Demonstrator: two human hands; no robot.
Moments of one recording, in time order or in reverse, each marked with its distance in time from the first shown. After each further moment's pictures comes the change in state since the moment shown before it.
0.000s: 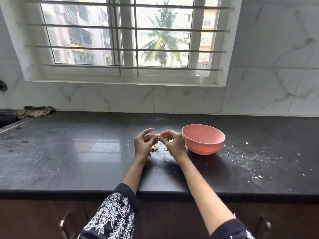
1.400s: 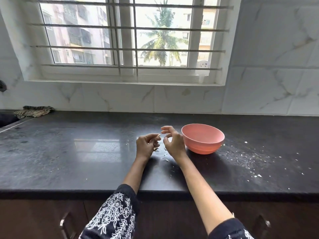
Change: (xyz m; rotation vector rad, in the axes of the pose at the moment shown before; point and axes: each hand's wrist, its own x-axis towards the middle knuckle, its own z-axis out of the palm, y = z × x) left_hand -0.003 -0.001 0.007 0.143 -0.032 -0.018; right_hand -0.002 -0.002 -0.001 -0.147 0.030 -0.076
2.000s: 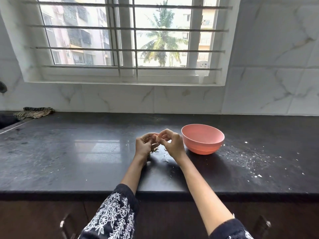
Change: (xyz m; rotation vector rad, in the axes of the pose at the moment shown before) left_hand -0.007 0.011 -0.002 -0.222 -0.047 -0.102; right_hand 0.001 0.000 0.001 0.173 -0.088 0.028
